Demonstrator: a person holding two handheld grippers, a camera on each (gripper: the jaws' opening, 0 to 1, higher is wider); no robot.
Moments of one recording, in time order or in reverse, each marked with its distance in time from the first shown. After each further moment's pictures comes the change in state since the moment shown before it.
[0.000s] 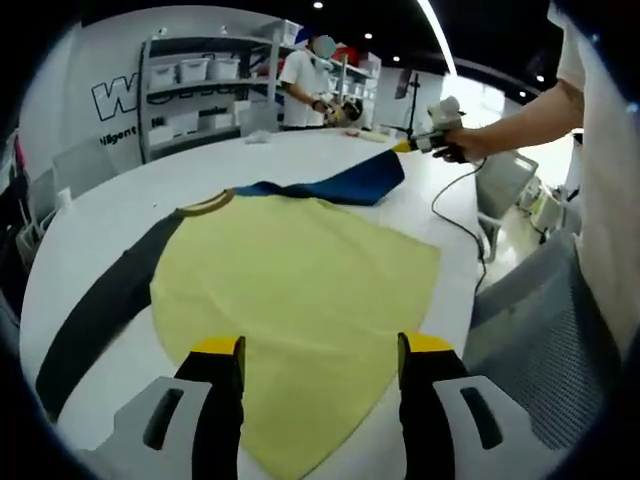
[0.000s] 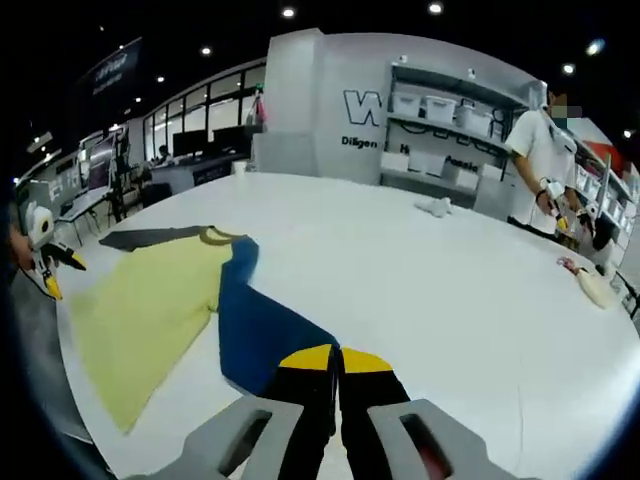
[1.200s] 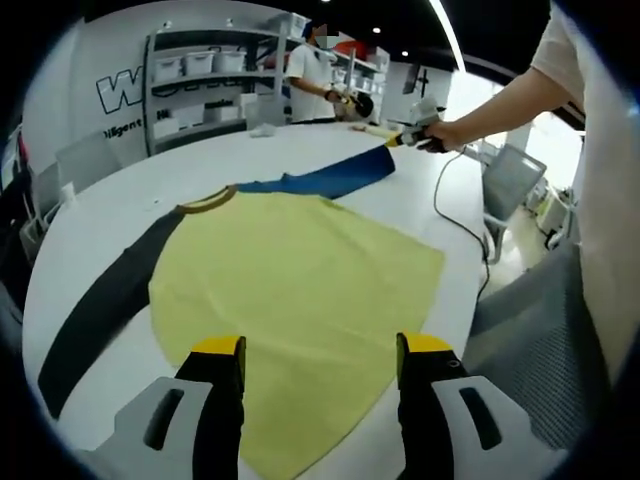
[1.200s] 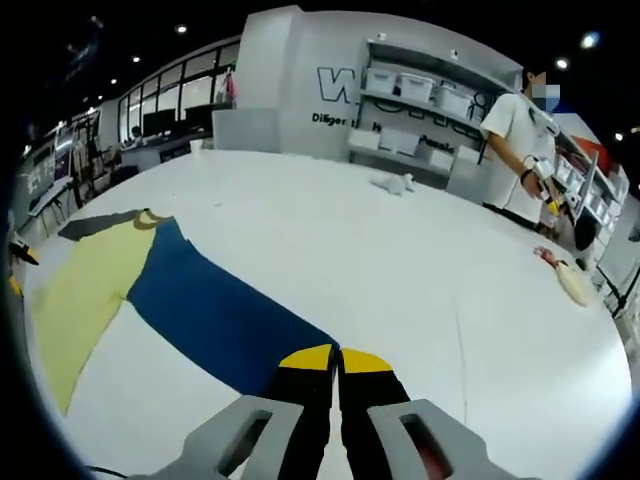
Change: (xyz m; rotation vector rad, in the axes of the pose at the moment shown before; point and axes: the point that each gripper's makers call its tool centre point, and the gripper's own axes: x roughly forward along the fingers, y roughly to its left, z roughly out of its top) left arm 0.005 -0.004 0.007 -0.023 0.031 0.026; right arm 0.048 -0.103 -0.023 -0.001 0.141 -0.113
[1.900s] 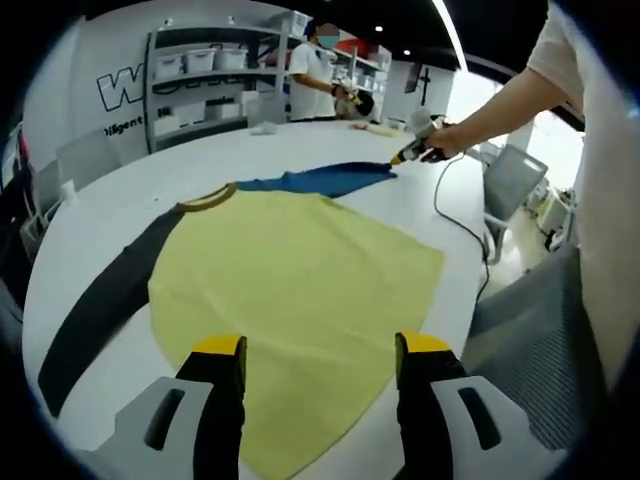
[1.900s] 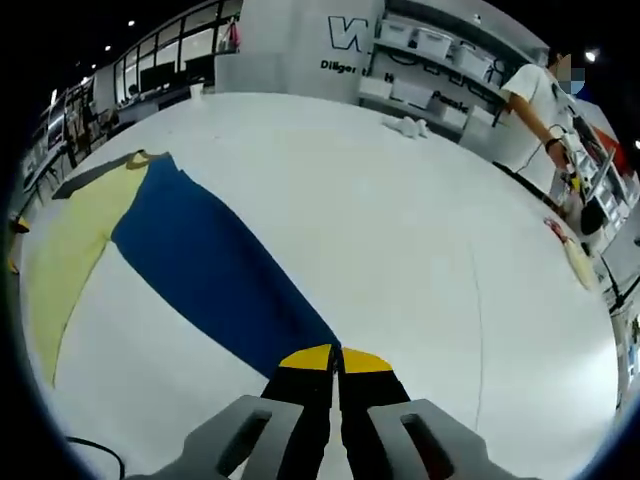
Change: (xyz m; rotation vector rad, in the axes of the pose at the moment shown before) left arm 0.000 -0.001 0.000 -0.008 0.010 0.002; right arm 0.014 -0.001 -0.042 -0.052 0.183 0.001
